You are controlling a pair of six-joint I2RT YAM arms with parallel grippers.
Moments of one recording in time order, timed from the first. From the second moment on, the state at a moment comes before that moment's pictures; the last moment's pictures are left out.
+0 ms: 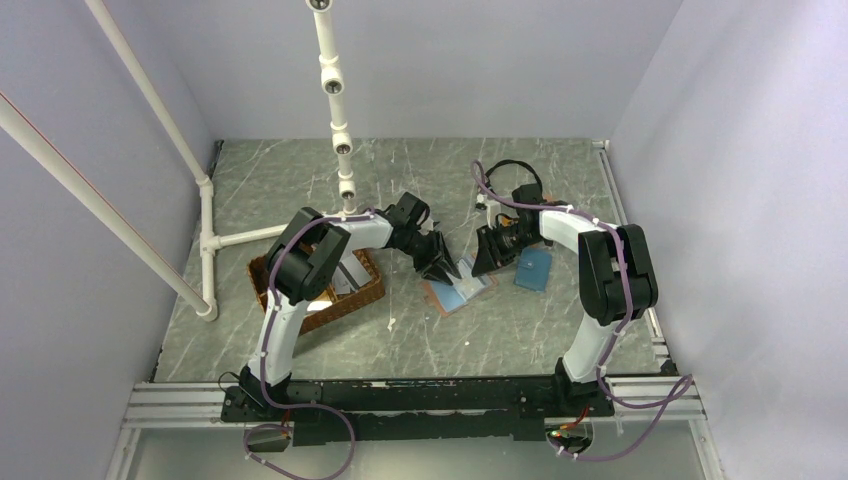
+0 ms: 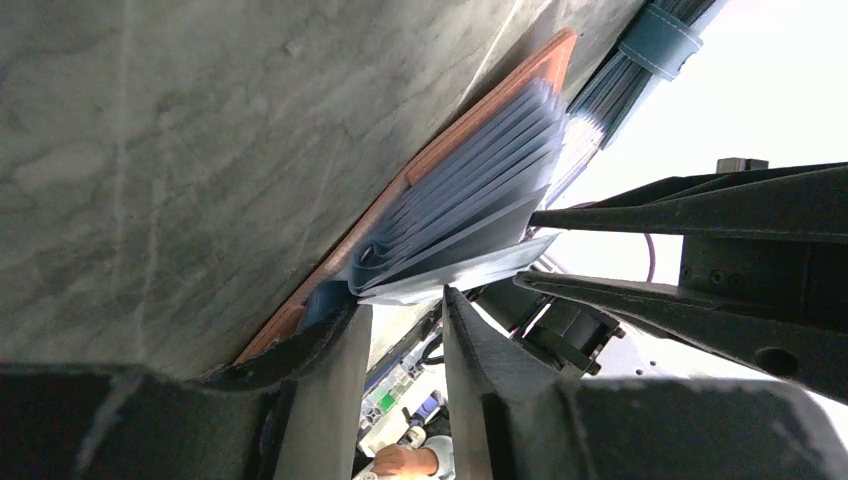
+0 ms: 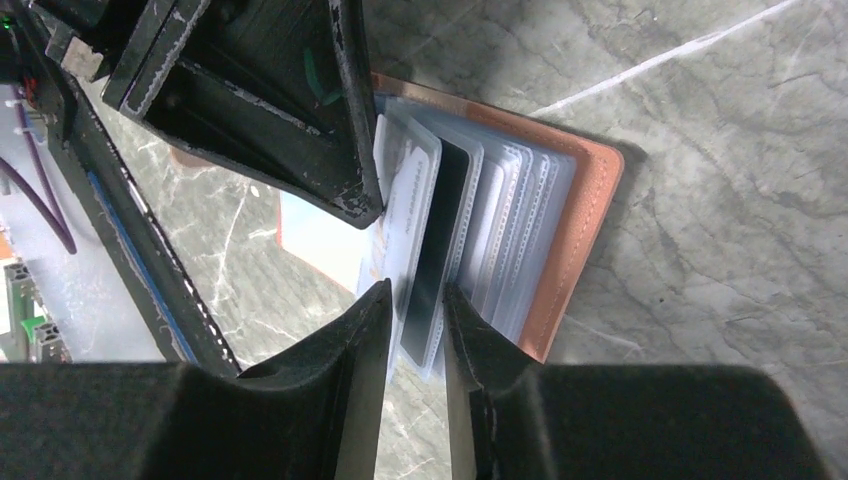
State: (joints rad) left arm -0.64 2.21 1.42 -0.25 0.76 -1.01; right arm 0.19 1.80 1.08 -0.59 -0.80 -0.31
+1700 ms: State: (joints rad) left arm -0.62 2.17 1.35 -0.14 0.74 -1.00; right arm 0.19 1.81 1.04 -0.56 -0.85 -0.16
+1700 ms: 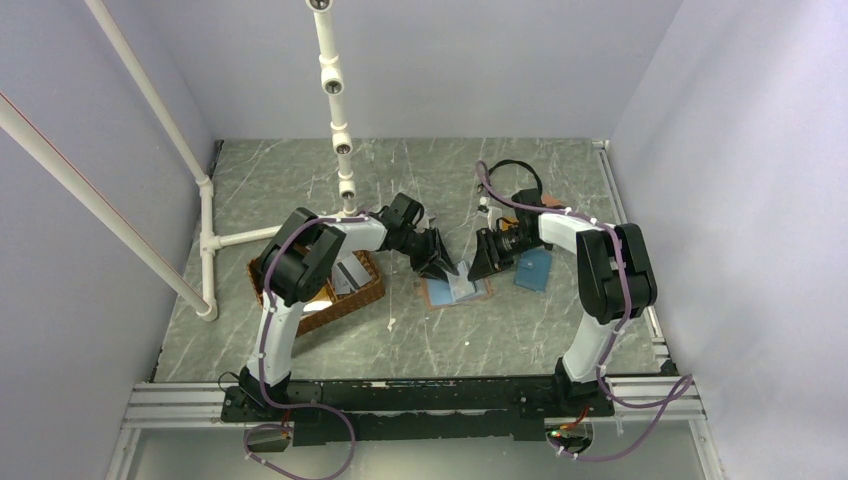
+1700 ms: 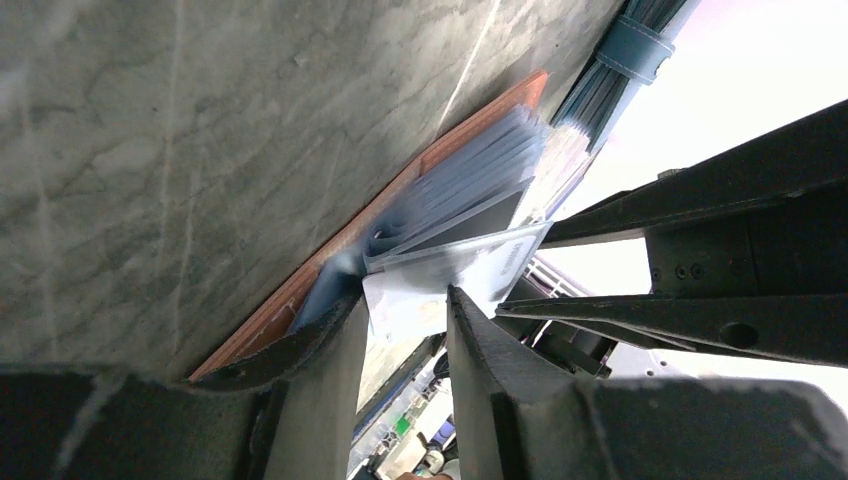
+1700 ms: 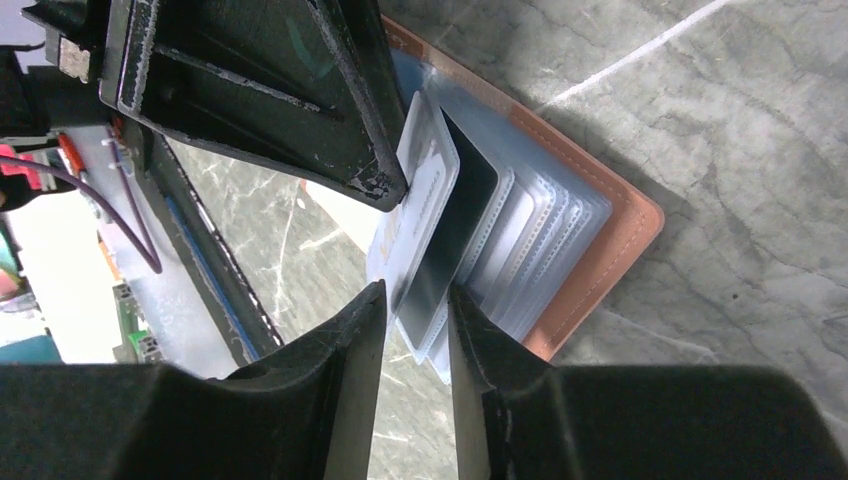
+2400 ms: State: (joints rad) left arm -0.60 2.10 1.19 0.12 0.73 -1.10; right arm 0.15 1.84 1.02 -0.52 -0.90 -0.08
